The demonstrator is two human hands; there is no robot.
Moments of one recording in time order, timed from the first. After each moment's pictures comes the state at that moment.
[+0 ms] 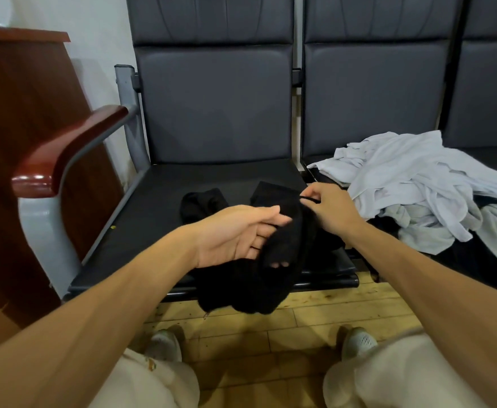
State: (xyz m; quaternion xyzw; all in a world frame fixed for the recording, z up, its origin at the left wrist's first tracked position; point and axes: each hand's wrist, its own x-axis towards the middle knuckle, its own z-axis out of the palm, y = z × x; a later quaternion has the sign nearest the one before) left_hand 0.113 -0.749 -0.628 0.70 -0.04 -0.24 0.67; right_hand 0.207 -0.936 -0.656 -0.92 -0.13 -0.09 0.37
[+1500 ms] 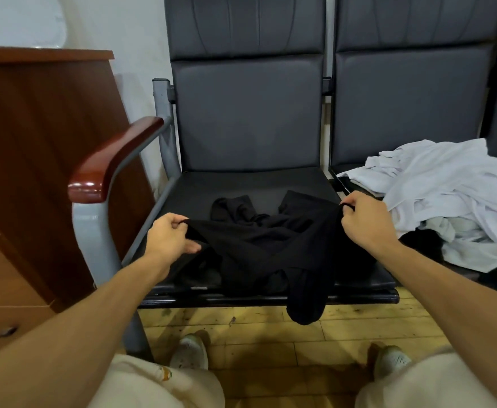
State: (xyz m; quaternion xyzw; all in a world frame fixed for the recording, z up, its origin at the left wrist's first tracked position) left_hand 0.122 -0.610 -0.686 0.77 0.25 0.18 0.56; right_hand 0.217 -0.926 -0.670 -0.93 -0.05 -0.16 0.32
